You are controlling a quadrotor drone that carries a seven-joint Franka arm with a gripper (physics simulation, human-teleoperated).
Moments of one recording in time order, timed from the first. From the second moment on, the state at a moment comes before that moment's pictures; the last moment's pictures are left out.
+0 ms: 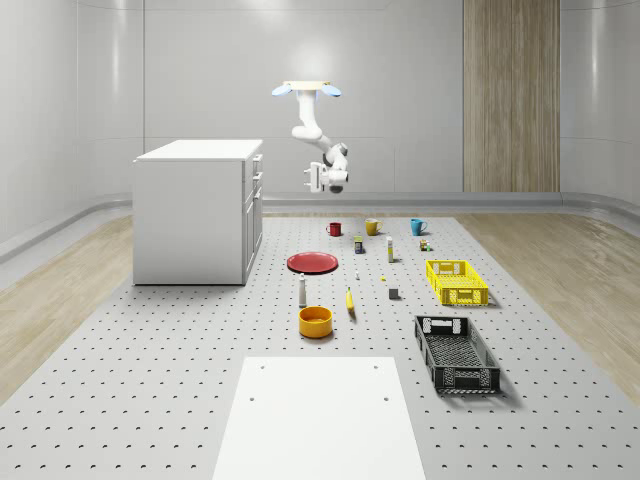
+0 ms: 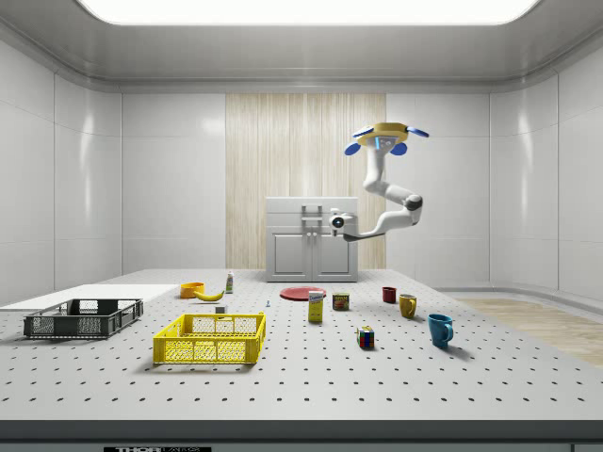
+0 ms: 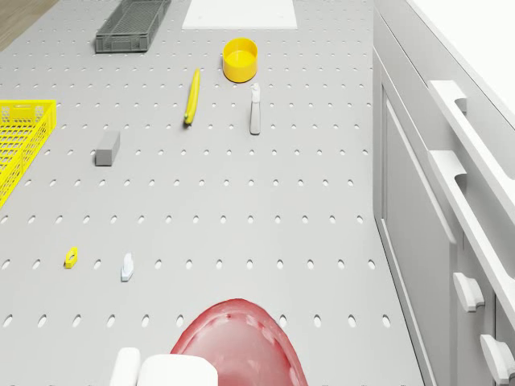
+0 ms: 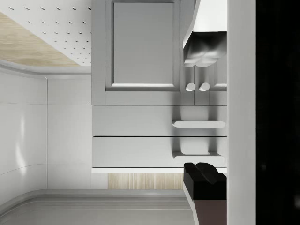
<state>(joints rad) 0.68 -1.14 -0.88 -2.46 0.79 1.74 0.83</state>
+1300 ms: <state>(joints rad) 0.73 -1.16 -0.78 -2.55 0.86 1.90 0.82</state>
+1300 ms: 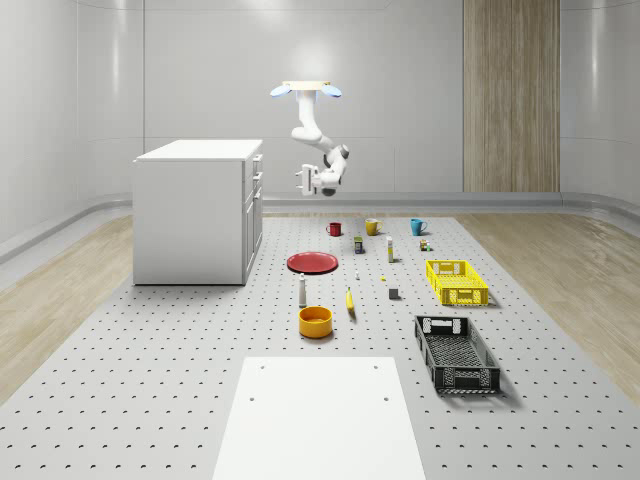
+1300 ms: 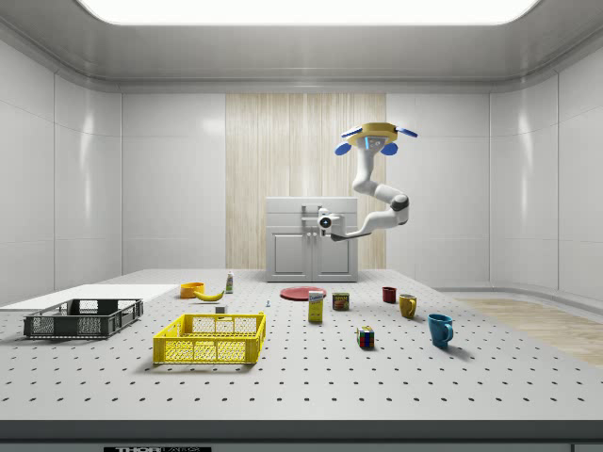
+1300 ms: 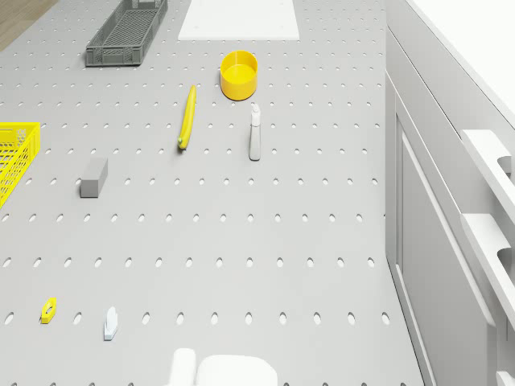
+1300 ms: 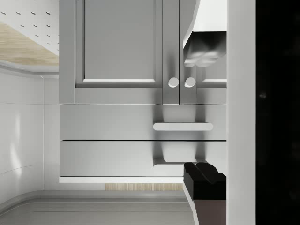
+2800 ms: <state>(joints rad) 0.87 -0.99 -0.63 -2.62 1.13 2.13 0.62</state>
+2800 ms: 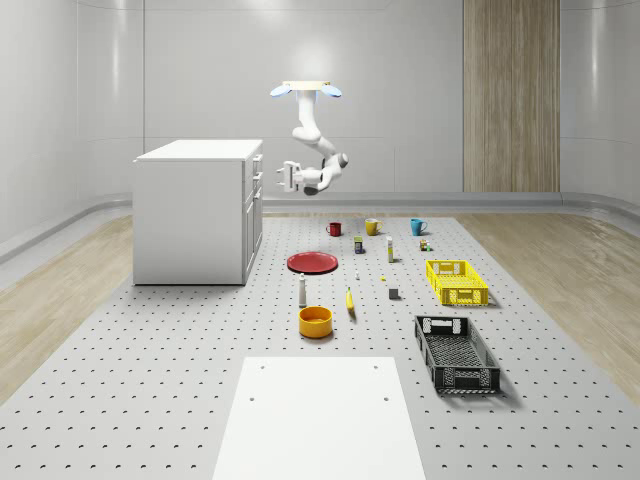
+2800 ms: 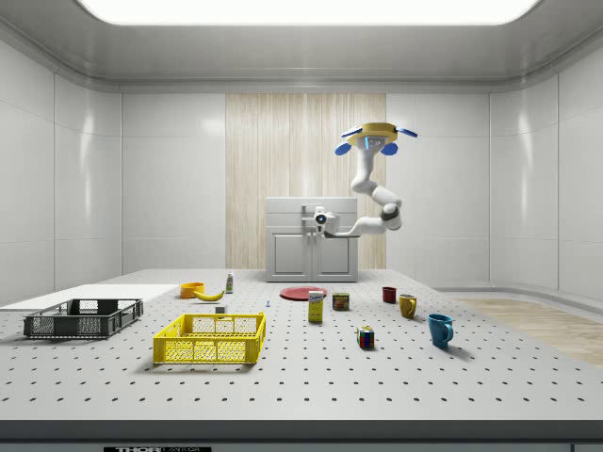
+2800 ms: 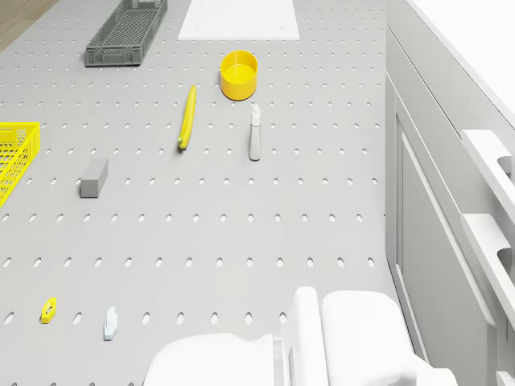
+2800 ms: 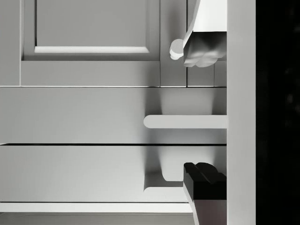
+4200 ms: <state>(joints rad) 0.92 -0.78 -0.49 -2.57 1.42 2.20 0.46</state>
